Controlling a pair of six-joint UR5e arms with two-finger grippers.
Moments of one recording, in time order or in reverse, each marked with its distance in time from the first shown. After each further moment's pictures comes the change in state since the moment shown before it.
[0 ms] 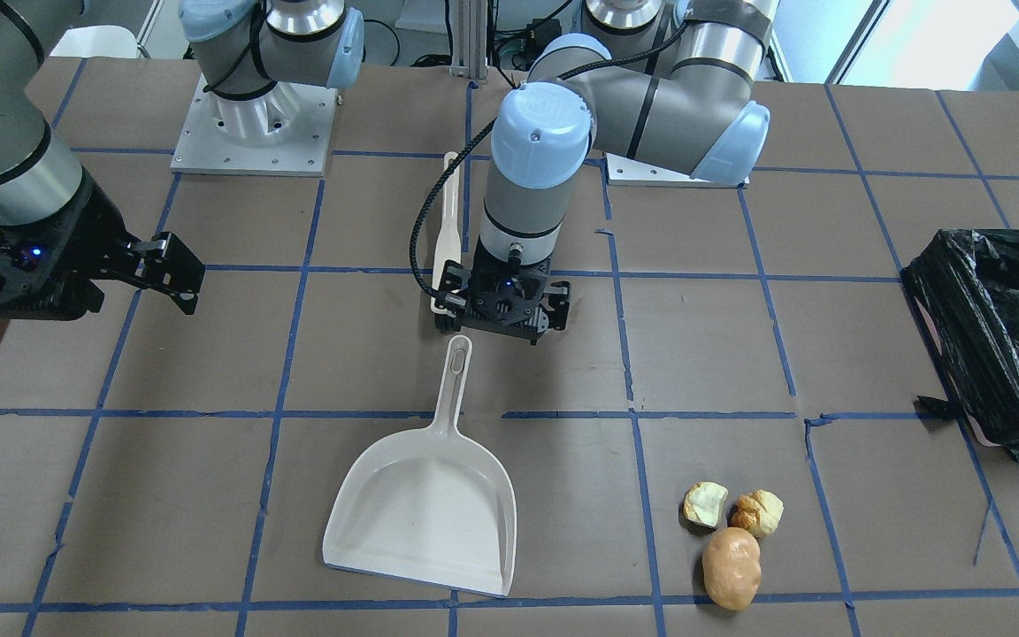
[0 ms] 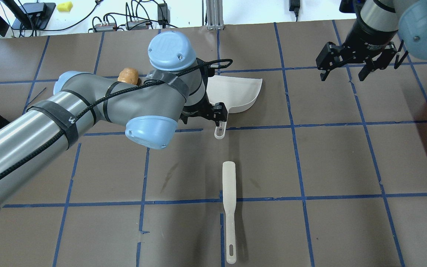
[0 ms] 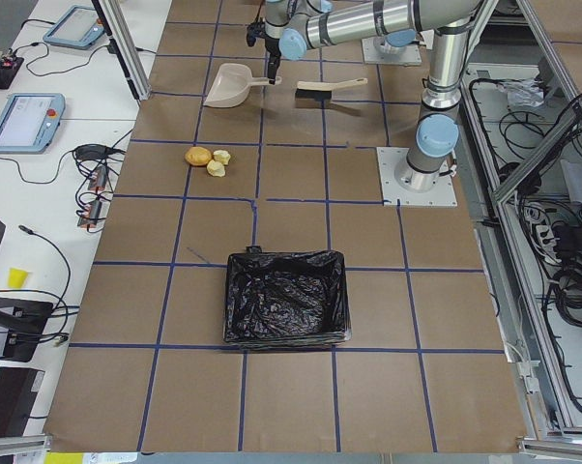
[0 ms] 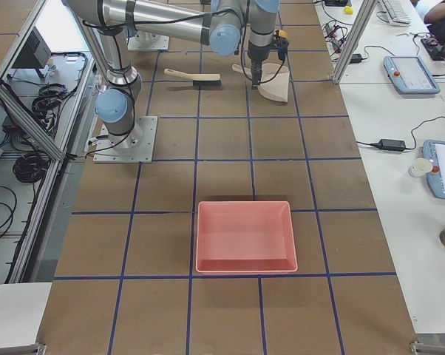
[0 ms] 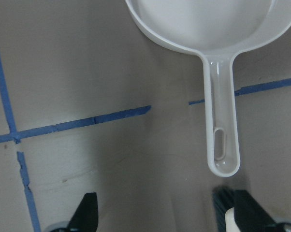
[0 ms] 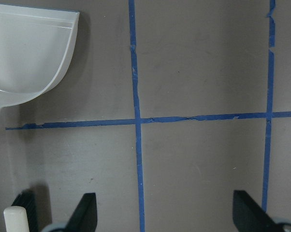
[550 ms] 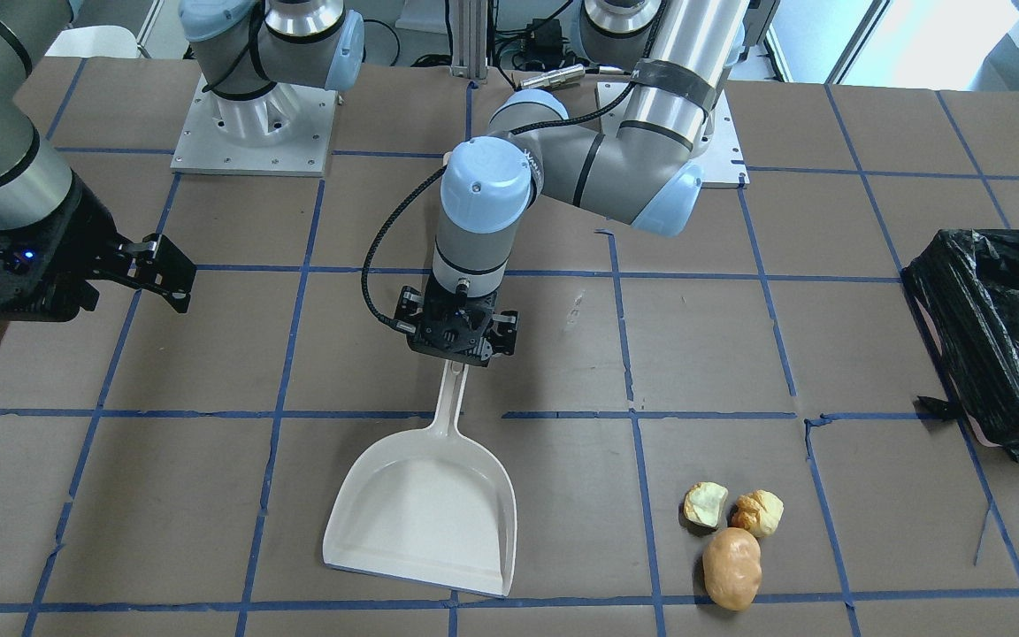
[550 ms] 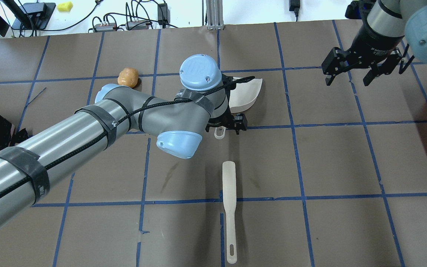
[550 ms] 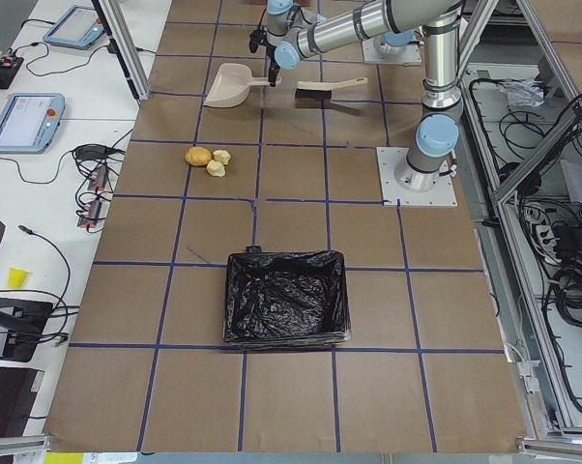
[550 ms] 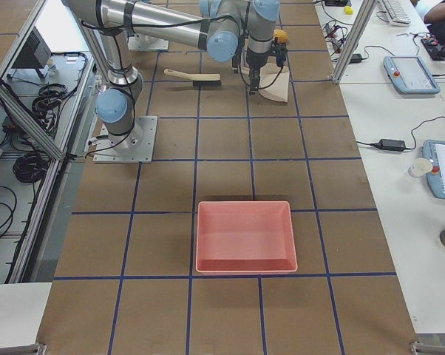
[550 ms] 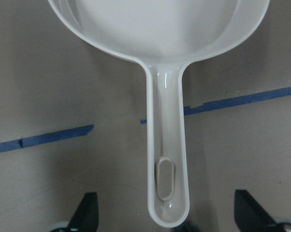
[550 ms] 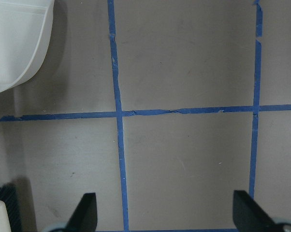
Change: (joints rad) left arm -0.064 -0.124 -0.002 0.135 -0.030 -0.031; right arm -0.017 -0.004 0.019 -0.001 0.003 -0.013
